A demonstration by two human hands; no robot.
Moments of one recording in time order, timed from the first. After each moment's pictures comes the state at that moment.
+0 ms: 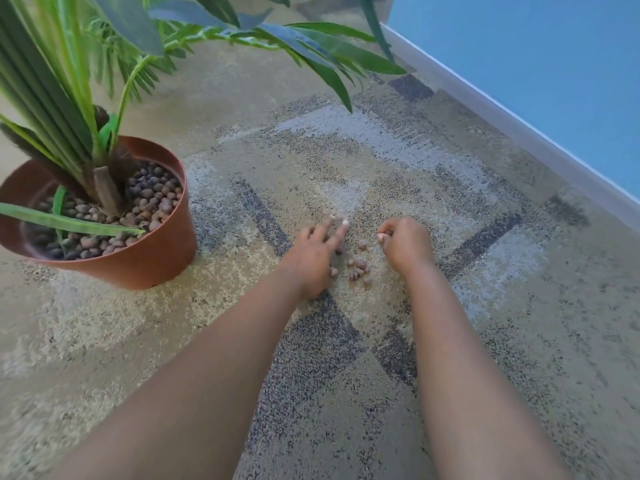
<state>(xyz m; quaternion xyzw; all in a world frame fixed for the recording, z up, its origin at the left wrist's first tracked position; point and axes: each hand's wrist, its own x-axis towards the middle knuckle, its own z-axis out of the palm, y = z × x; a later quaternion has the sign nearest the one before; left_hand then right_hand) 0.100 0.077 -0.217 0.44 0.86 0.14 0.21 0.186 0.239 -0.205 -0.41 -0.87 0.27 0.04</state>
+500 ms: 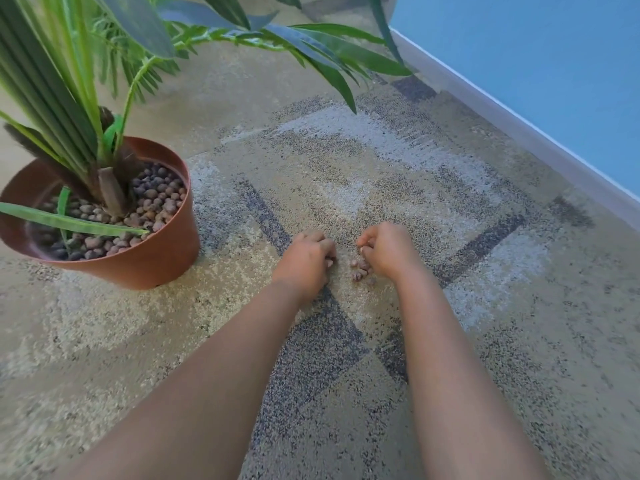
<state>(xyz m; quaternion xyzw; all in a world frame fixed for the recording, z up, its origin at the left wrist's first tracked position) 0.100 0.063 -0.223 0.41 0.87 0.23 0.13 0.177 0.210 -0.195 -0.36 -0.89 0.30 -0.01</state>
